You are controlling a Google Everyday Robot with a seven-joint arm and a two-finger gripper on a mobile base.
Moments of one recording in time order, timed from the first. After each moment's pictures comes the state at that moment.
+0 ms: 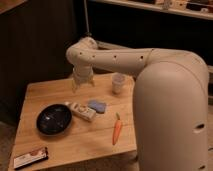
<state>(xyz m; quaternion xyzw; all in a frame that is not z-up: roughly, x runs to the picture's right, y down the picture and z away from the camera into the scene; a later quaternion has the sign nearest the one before) -0.121 -0.019 0.764 -0.26 0.08 0.54 0.80</state>
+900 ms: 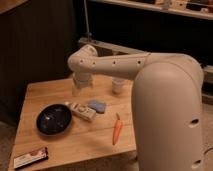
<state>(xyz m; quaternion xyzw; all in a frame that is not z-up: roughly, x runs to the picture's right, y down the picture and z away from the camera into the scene) -0.132 0.000 0.792 -0.25 0.04 0.47 0.84</state>
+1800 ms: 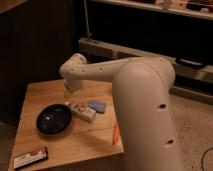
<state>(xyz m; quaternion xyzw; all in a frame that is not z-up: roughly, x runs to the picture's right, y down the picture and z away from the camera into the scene) -0.189 0.017 0.845 -0.25 -0.01 0.41 0.87</state>
